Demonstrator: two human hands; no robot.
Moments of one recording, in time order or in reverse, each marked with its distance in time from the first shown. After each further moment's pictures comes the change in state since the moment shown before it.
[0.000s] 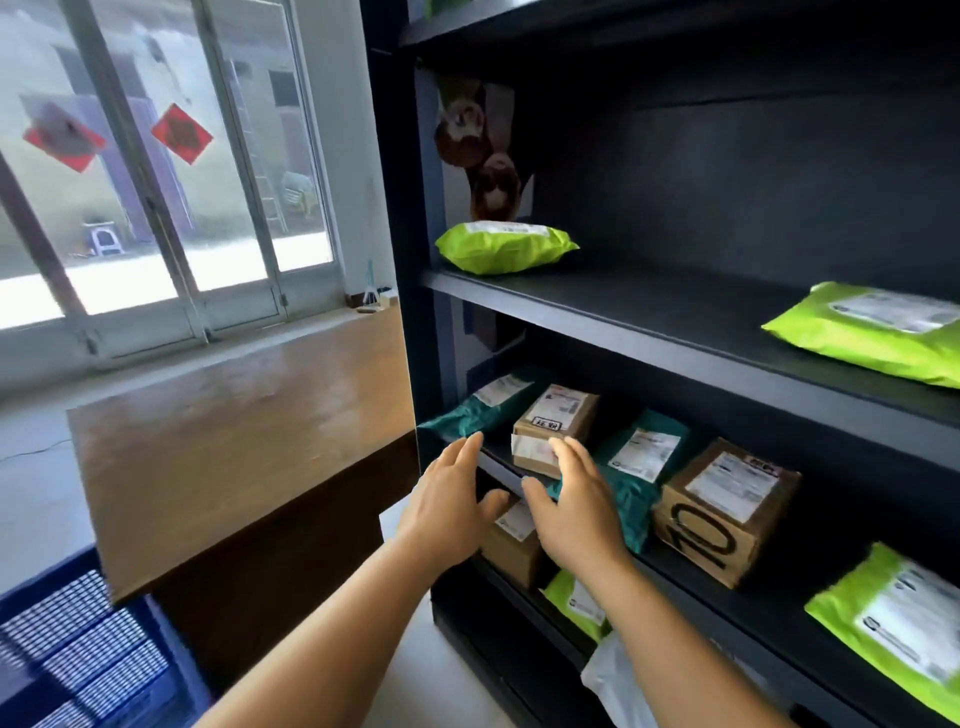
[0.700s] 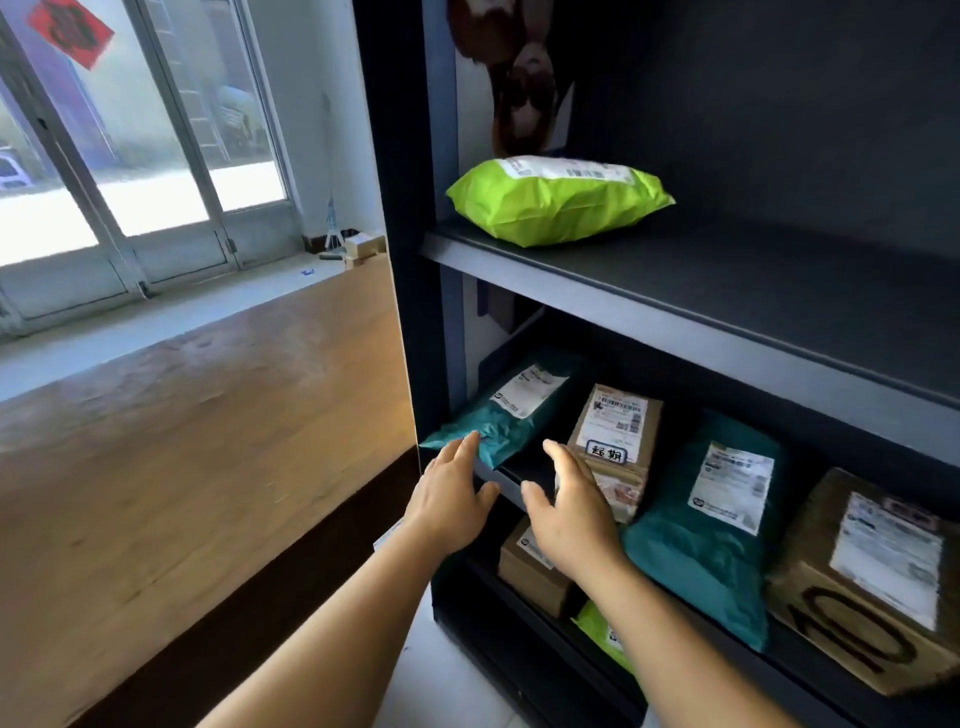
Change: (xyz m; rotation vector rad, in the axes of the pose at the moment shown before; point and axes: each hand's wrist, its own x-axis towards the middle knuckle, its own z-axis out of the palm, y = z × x) left_hand 0.180 -0.130 0.049 -0.030 -0.121 -0.043; right_hand 0.152 0.009 0.116 0.042 -0.084 0.164
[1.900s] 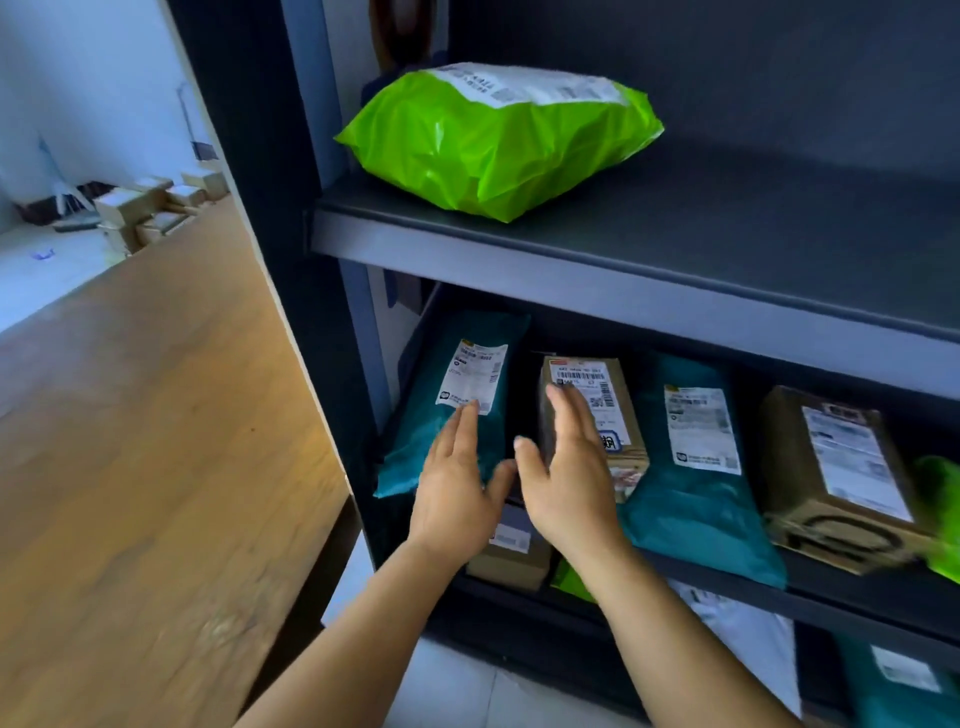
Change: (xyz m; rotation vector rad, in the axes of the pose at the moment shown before) left_hand 0.097 -0.019 0.021 -0.302 -0.176 0.349; right_hand 0.076 -0.021 0.034 -0.103 0.411 0.246
